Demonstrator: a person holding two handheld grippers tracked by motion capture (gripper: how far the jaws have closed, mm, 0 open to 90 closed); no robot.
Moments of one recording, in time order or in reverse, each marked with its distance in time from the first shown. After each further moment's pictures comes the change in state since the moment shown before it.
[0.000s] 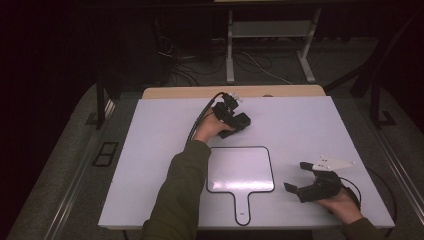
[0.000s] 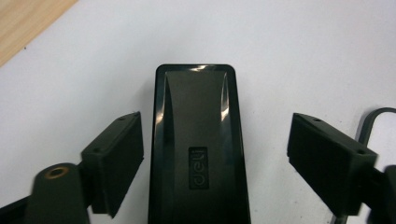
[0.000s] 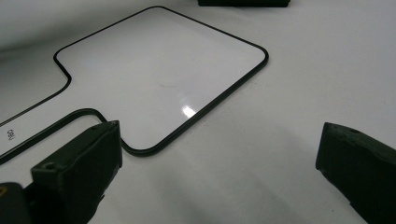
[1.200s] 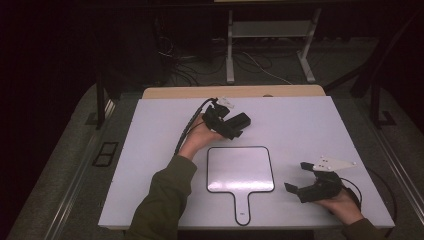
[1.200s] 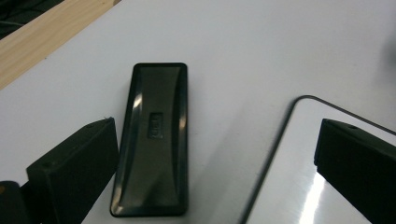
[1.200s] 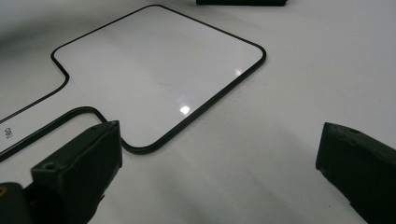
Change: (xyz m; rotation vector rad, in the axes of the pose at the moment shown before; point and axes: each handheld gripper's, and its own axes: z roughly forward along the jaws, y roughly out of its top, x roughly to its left) left arm -0.037 -0.030 -0.054 -0.147 0.013 0.029; right arm 0.000 -0.001 -0.001 0.001 -0.011 -0.003
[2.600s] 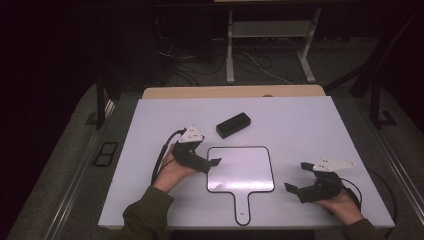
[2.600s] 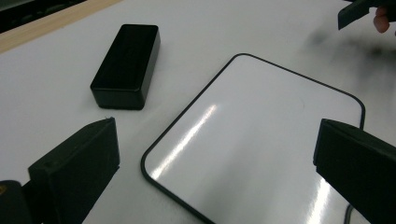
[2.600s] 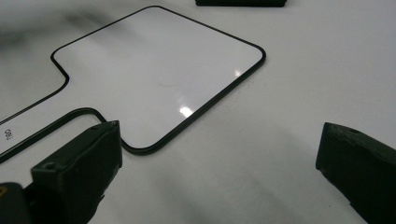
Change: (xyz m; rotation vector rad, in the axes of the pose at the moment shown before) left arm -0.058 -0.093 -0.082 -0.179 0.040 -0.056; right arm 0.001 0.000 0.000 -0.003 -0.005 0.004
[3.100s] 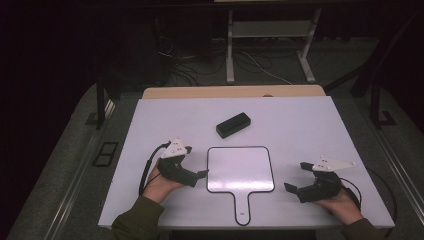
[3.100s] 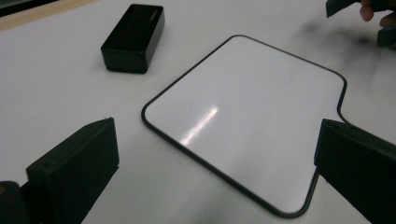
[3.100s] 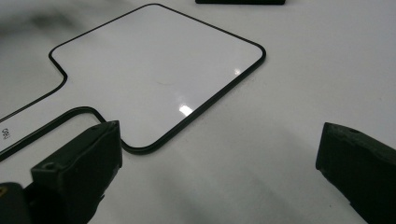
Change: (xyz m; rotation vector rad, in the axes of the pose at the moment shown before) left arm -0.011 -0.036 -0.033 -0.018 0.023 -0.043; right arm 0.000 0.000 0.001 0.007 -0.004 0.001
